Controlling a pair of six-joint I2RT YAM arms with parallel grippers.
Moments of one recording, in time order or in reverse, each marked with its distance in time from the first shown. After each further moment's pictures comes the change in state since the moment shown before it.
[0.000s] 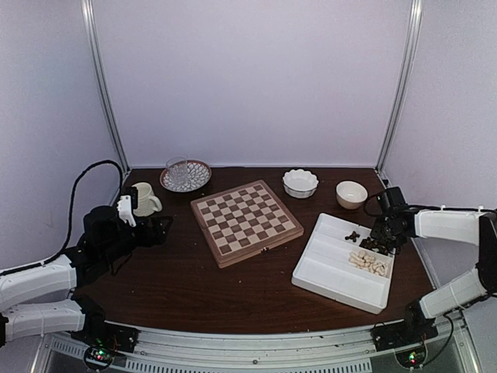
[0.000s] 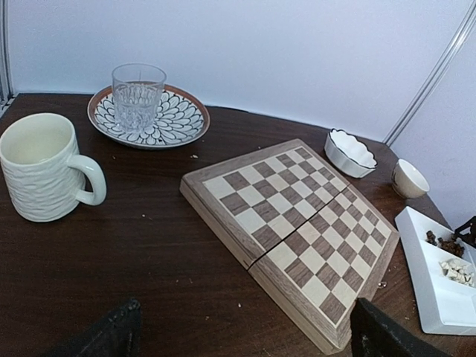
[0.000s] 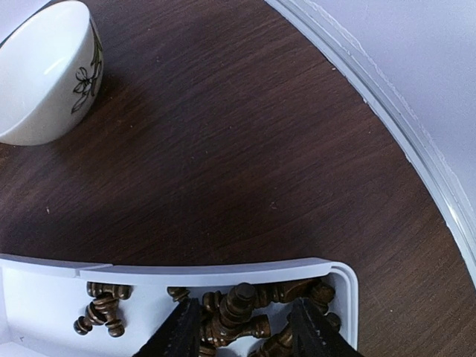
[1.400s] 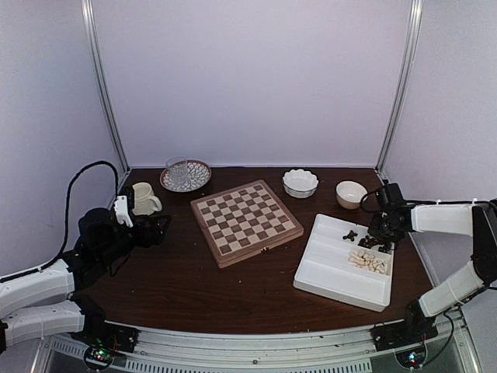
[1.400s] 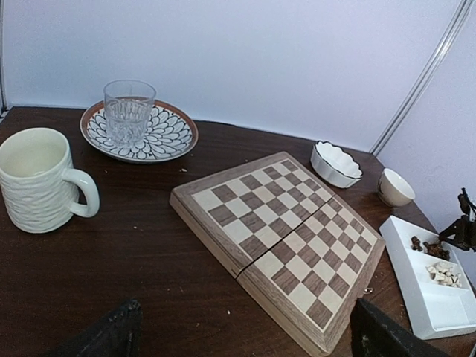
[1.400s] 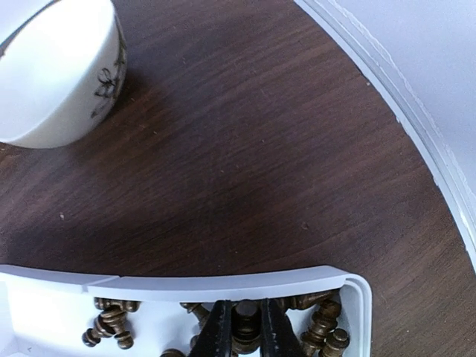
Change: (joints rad) left arm 0.000 -0.061 -0.026 0.028 0.021 0.000; right arm -0.023 0.080 0.047 0.034 -0.056 -0.048
